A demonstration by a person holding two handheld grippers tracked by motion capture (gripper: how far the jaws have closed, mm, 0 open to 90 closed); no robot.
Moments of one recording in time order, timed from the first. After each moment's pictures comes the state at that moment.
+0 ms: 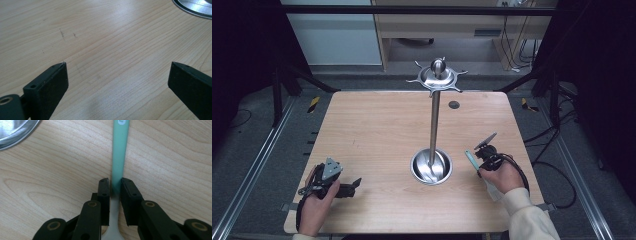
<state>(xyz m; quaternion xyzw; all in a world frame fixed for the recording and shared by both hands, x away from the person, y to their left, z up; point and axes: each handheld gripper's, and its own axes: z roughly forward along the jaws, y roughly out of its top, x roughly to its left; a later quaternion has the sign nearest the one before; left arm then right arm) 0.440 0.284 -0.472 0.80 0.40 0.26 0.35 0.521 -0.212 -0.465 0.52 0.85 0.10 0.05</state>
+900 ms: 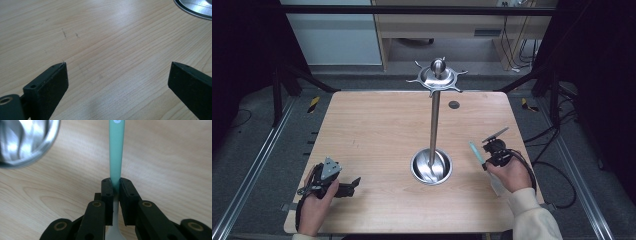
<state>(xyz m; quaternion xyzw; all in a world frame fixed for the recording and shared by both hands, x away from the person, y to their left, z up) 0.441 0.287 -0.472 0.80 0.41 0.26 0.35 0.517 -0.231 -0.429 0.54 0.82 0.16 0.07</state>
